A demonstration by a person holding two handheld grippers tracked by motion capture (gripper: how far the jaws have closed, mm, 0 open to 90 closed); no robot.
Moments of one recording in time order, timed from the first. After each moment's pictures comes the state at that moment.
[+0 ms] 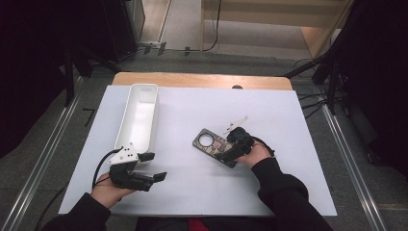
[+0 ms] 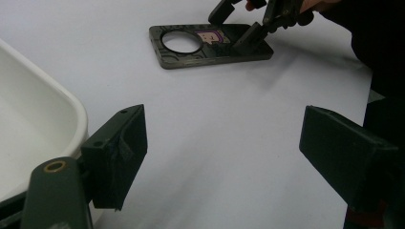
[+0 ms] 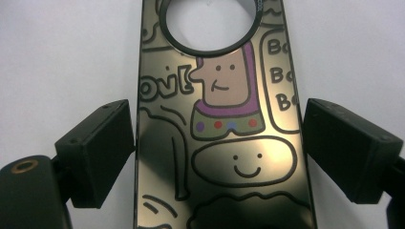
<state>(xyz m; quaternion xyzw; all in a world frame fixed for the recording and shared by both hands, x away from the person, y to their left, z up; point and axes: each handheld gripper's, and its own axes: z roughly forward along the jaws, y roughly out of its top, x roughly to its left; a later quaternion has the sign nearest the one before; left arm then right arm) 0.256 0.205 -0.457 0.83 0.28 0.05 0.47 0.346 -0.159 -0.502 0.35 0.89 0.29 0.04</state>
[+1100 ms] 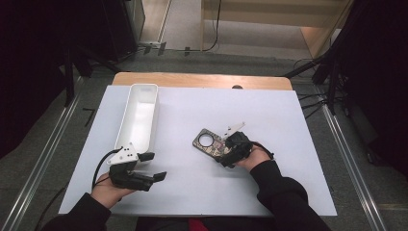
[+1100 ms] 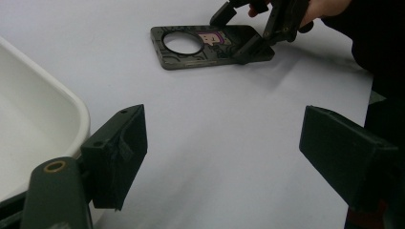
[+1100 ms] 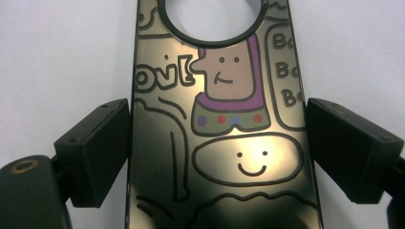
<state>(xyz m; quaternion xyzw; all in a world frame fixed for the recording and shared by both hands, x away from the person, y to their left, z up) 0.256 0.205 -0.457 0.83 0.28 0.06 0.47 0.335 -0.152 -0.510 0.33 0.90 0.28 0.09</state>
